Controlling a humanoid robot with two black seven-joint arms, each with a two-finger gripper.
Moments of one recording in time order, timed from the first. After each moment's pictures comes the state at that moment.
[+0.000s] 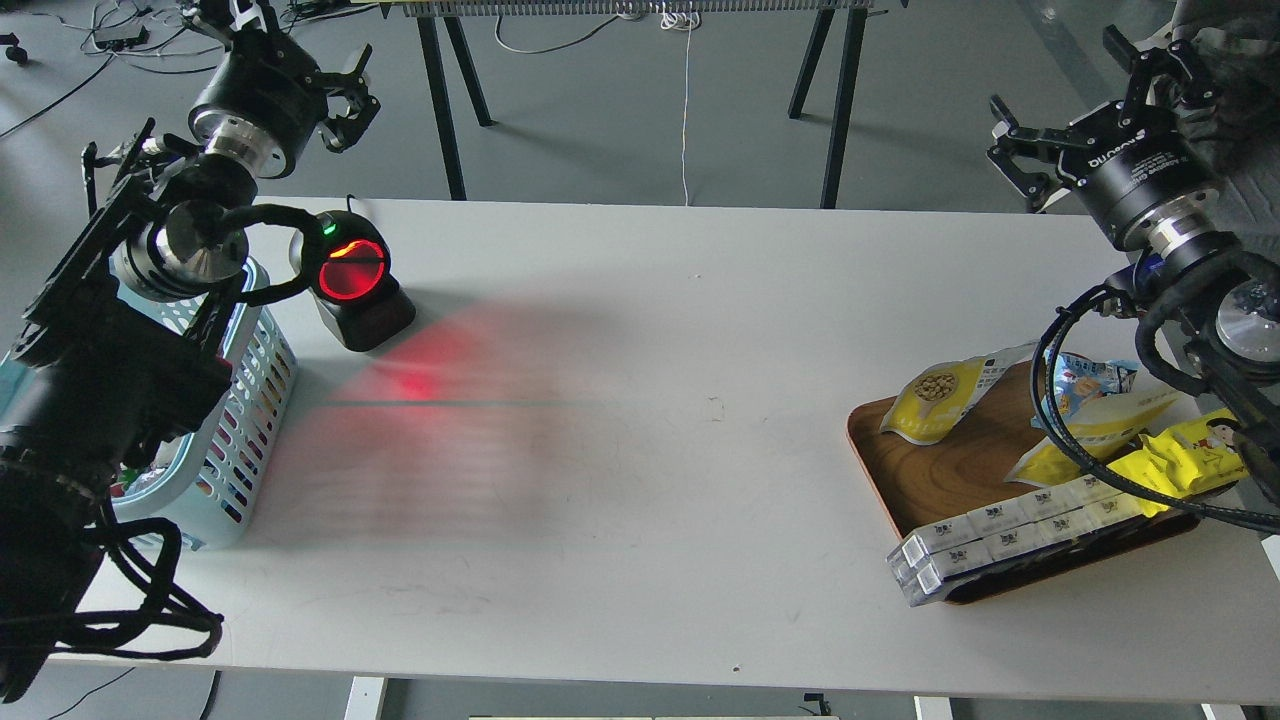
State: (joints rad) left arm -0.83 0.26 -1.18 -0.77 0.28 -0.17 -0.06; right arm 0.68 -0.57 0.87 1.00 0.52 0.33 0.03
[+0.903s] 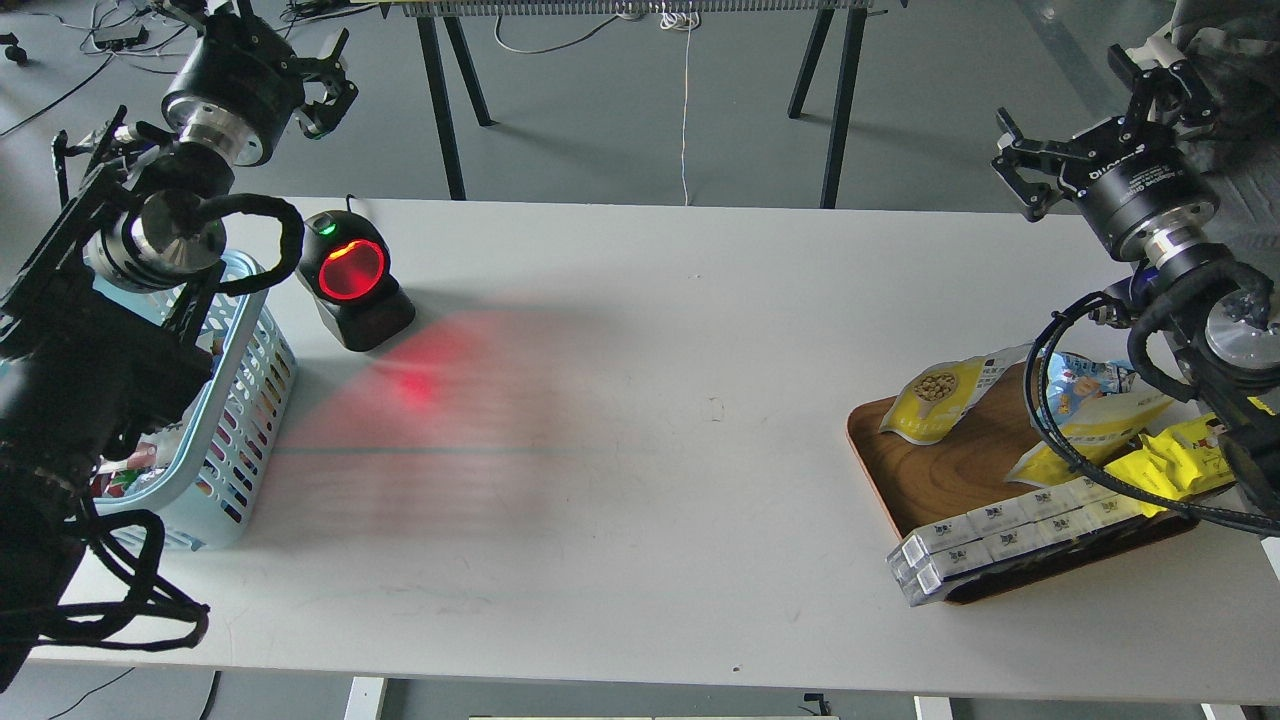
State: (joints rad) left arm -0.84 0.28 -1.18 -0.76 0.28 -0.18 -0.06; right arm 0.69 -0.54 0.88 0.92 0.52 0.34 0.03
